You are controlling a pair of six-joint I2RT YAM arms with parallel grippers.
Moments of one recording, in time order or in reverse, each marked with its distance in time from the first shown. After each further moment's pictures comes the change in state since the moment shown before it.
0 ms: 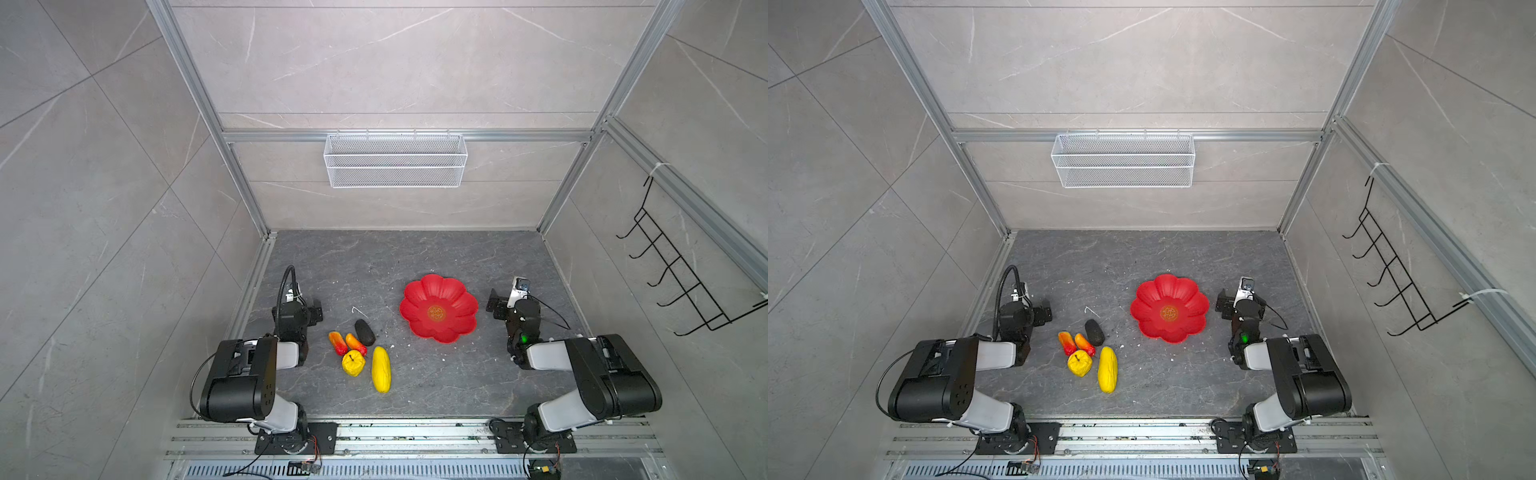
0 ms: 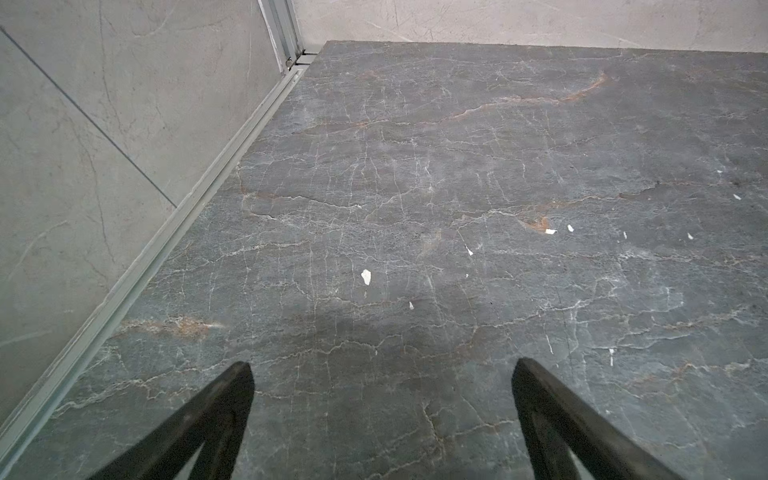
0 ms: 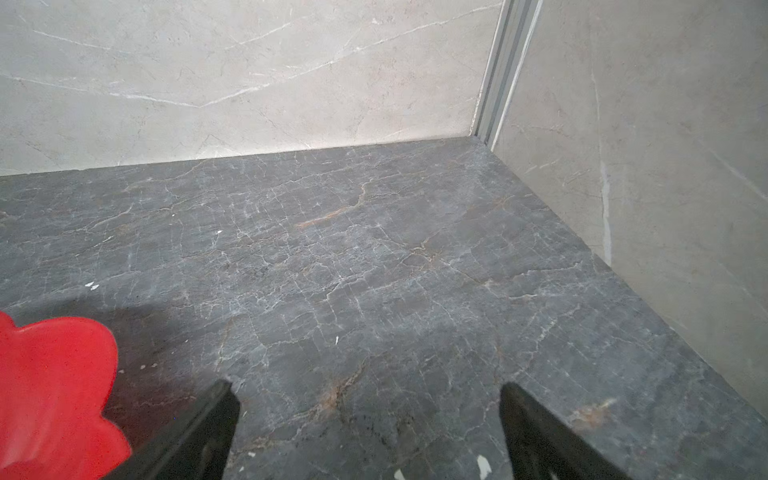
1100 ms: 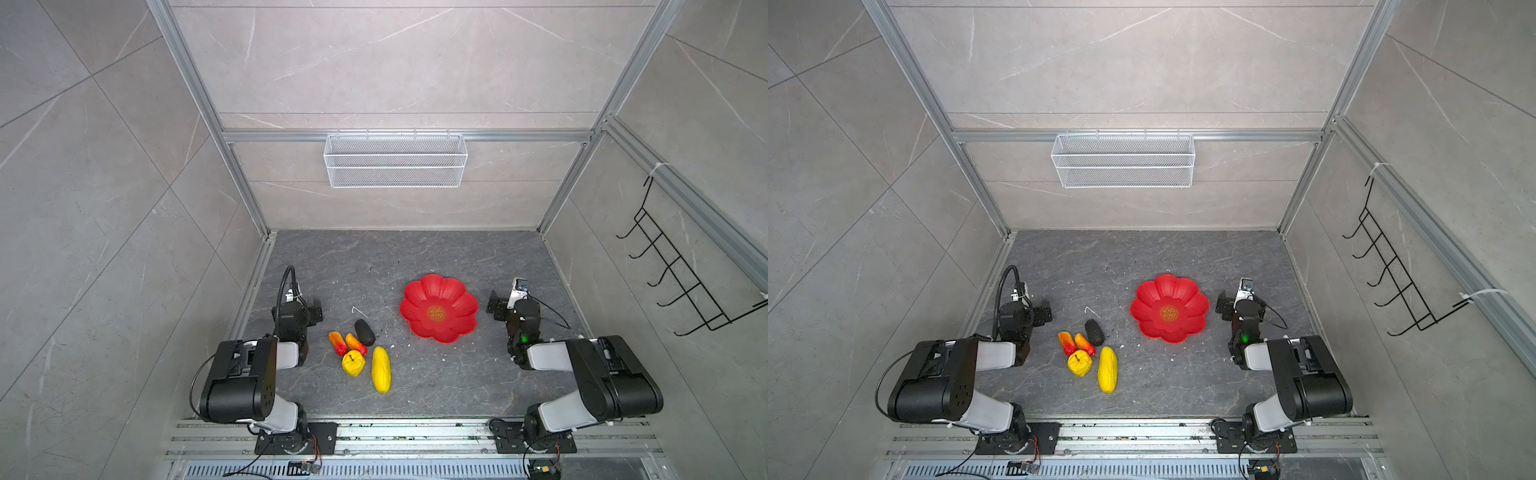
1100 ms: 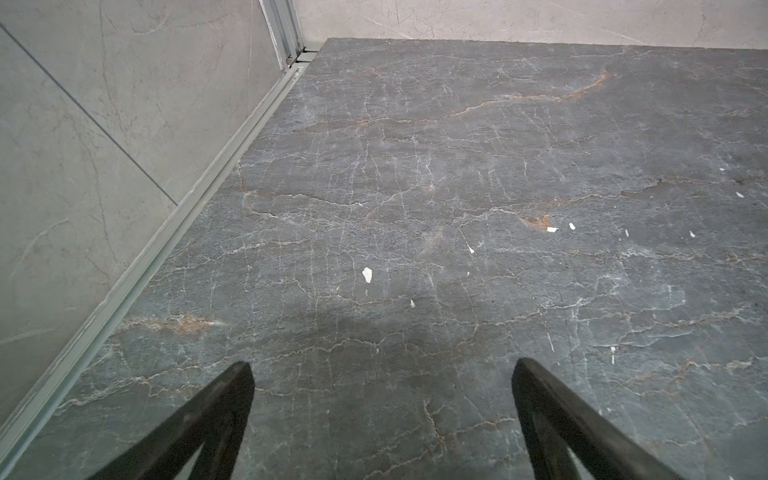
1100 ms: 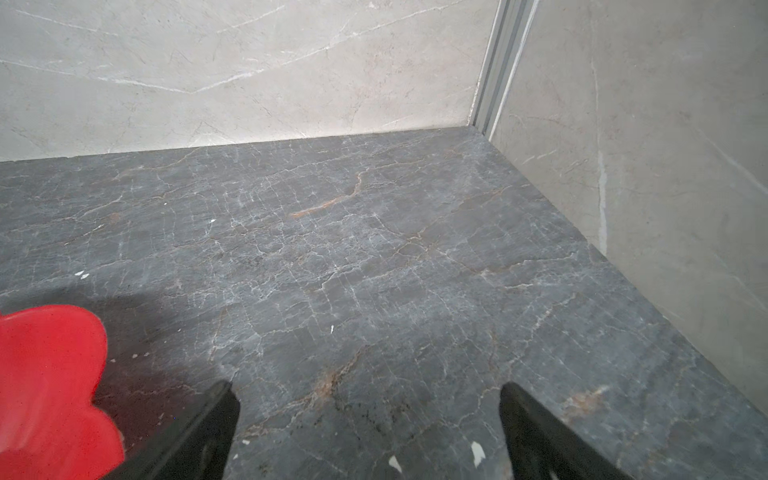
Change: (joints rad) left arm -0.011 -0.034 0.006 -0.055 -0.016 0.000; right arm 0.008 -0.040 -0.002 -0.054 0.024 -0.004
